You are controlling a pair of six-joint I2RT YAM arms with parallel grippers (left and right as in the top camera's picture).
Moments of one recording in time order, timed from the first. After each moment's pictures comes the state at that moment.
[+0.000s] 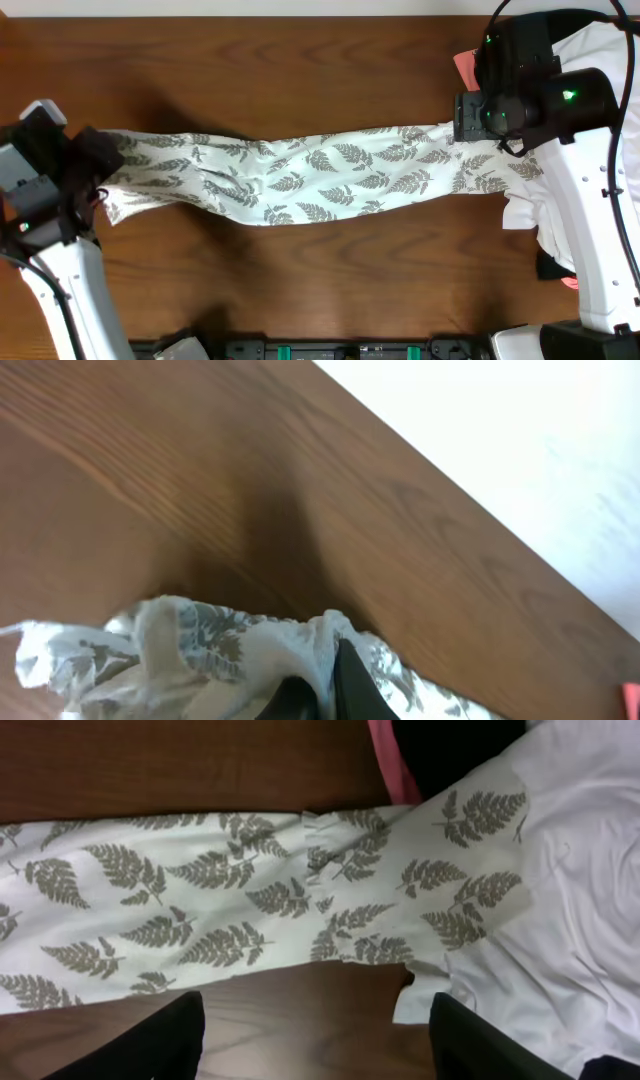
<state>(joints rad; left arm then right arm) 0.52 1.19 1.08 -0.58 0.35 -0.32 0.22 1.58 1.78 -1.32 0.17 0.18</state>
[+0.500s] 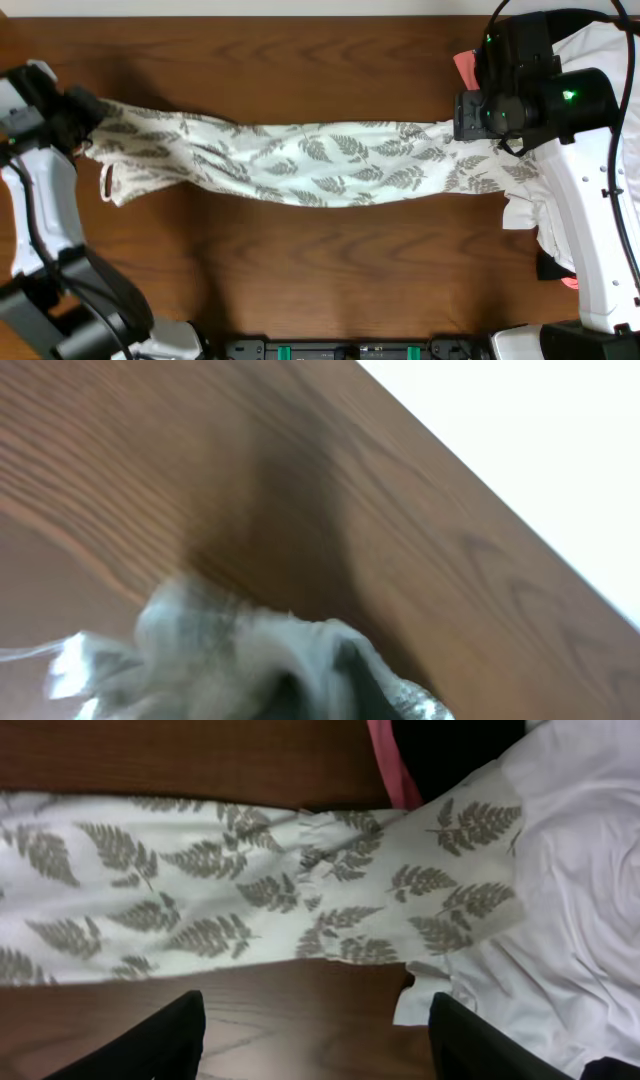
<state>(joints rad) 0.52 1.71 1.37 -0.43 0.29 -0.33 0.22 1.58 1.78 -1.32 0.17 0.18</state>
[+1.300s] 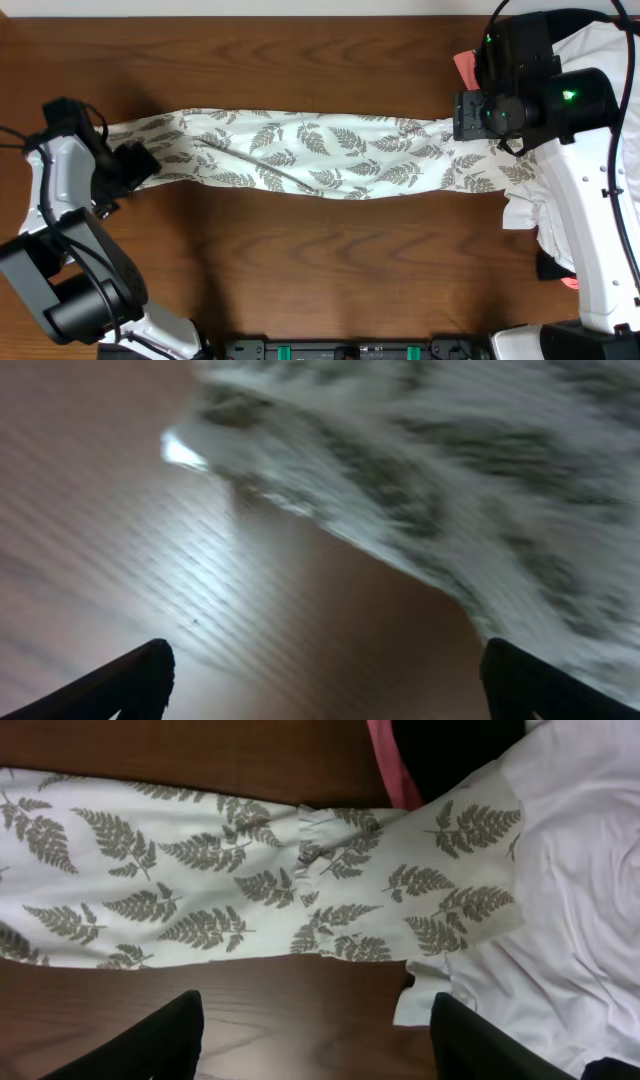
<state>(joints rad) 0.47 1.81 1.29 -0.95 0.07 -0.30 0.22 1.58 1.78 -1.32 0.17 0.18</state>
